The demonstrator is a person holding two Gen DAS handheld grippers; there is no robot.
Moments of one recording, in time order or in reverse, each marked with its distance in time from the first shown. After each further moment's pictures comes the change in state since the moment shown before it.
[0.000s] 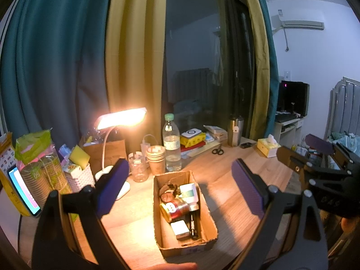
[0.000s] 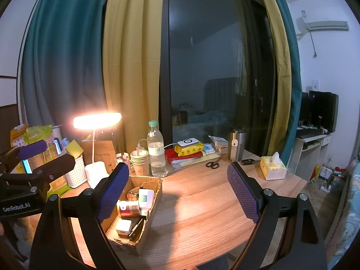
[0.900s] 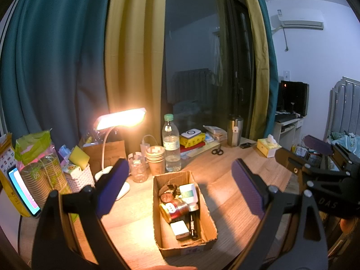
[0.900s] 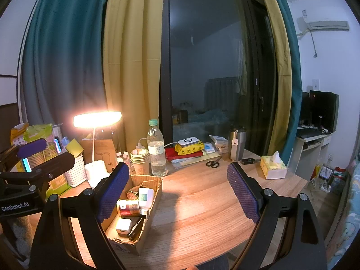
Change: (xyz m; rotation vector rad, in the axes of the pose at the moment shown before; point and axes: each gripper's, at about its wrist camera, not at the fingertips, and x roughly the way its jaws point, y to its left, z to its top) left arm -0.001 0.000 -0.001 0.001 -0.001 -0.003; right arm 0.001 0.000 -0.001 0.000 0.001 -0.001
